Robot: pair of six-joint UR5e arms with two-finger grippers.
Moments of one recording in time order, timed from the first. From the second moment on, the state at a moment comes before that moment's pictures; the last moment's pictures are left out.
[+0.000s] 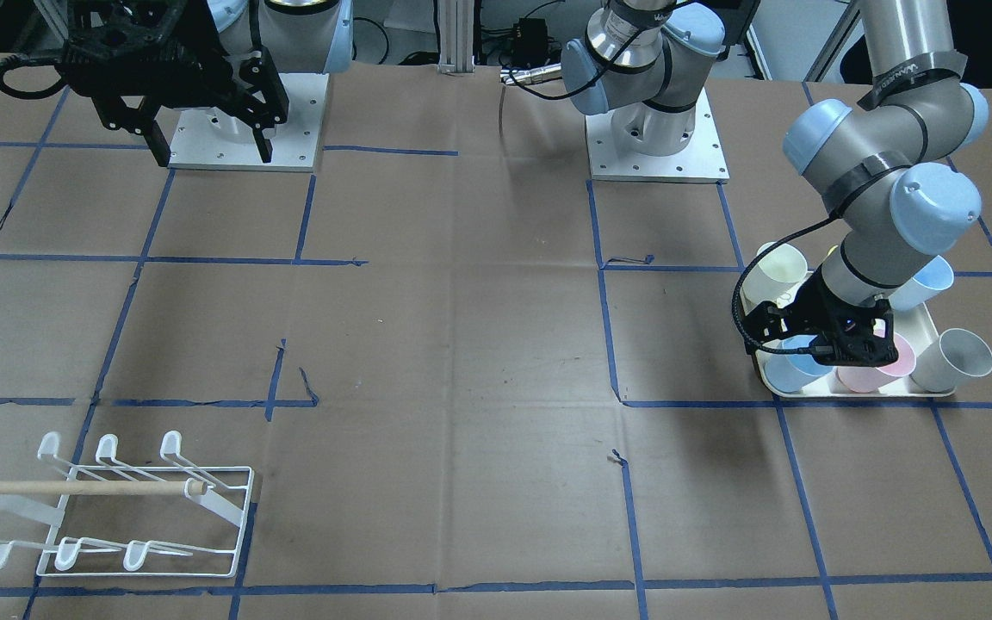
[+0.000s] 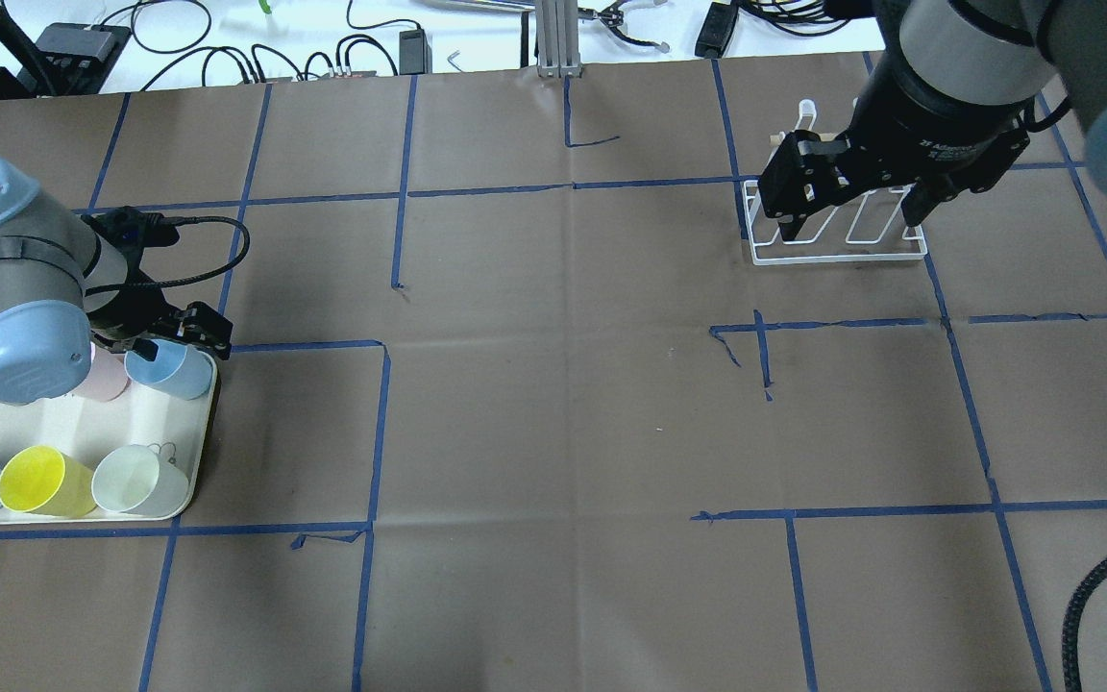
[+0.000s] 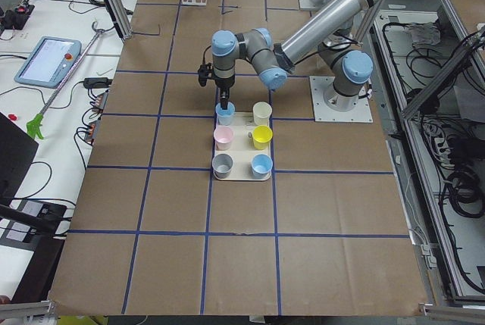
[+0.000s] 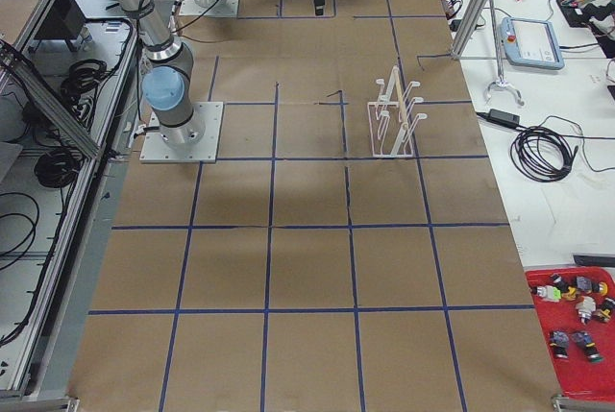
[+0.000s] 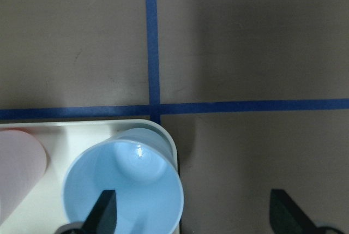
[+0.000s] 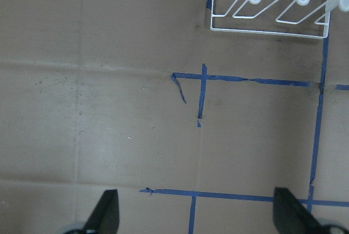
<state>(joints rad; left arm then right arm) -1.15 -1.78 -2.02 -0.92 1.56 0.45 1.63 -1.70 1.60 -1.59 -1.55 -0.01</state>
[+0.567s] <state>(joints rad) -1.15 -1.79 -2.02 -0.92 1.57 0.45 1.63 -1.71 1.67 -1.75 -1.40 0.23</state>
